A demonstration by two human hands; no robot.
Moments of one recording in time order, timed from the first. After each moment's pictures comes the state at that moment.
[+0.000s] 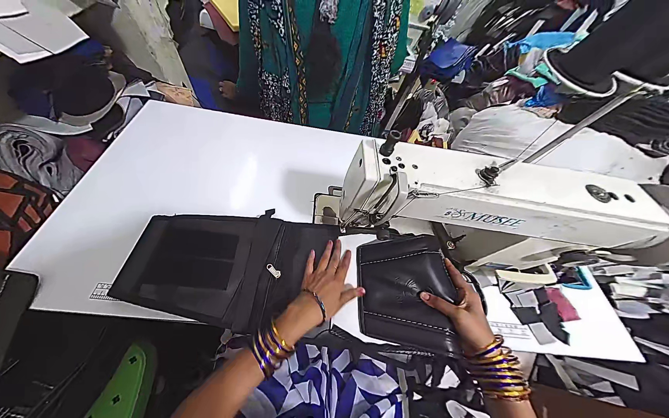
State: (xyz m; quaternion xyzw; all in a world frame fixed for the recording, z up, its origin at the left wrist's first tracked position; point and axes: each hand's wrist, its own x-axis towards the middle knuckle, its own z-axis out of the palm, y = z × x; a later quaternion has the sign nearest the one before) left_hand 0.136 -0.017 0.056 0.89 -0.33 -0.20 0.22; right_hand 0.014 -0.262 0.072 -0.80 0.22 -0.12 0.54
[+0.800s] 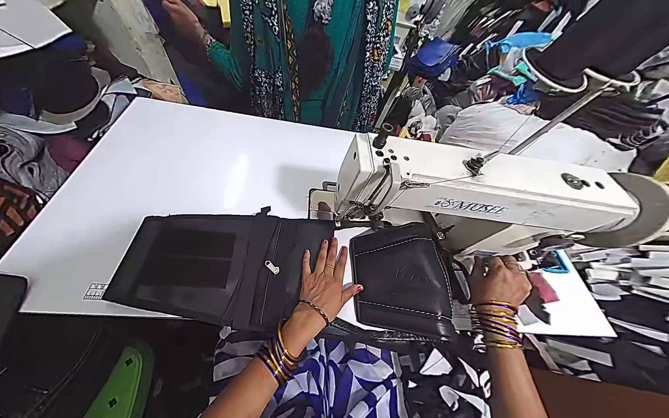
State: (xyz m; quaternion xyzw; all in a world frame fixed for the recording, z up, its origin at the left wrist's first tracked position) left_hand 0.110 -0.022 0.040 0.92 -0.32 -0.14 0.18; right_hand 0.019 -0.325 0.082 -0.92 0.34 -0.18 0.01
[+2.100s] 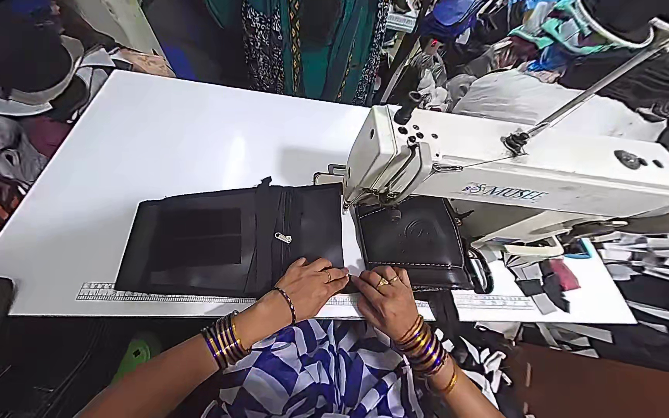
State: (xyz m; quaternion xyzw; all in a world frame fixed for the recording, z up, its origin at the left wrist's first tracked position) left_hand 0.134 0.046 0.039 0.80 -0.57 -0.03 0.20; right_hand 0.035 -0.169 0.016 -0.95 -0.18 -0.25 0.08
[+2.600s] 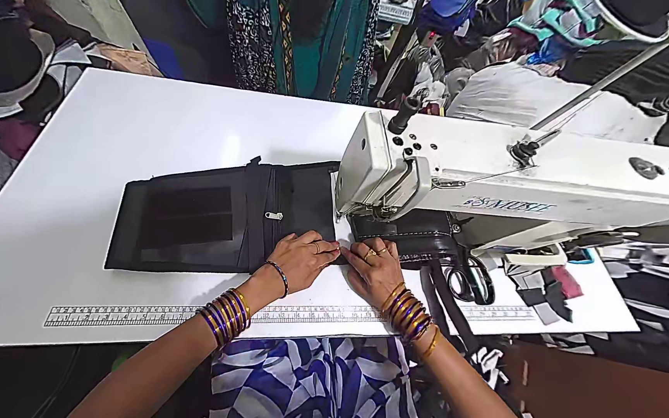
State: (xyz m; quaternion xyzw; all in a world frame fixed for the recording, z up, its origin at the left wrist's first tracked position) left_hand 0.198 0.025 0.031 0.80 -0.55 -0.01 0.24; right_hand 0.101 -0.182 0.019 -0.95 -0.16 -0.24 0.08
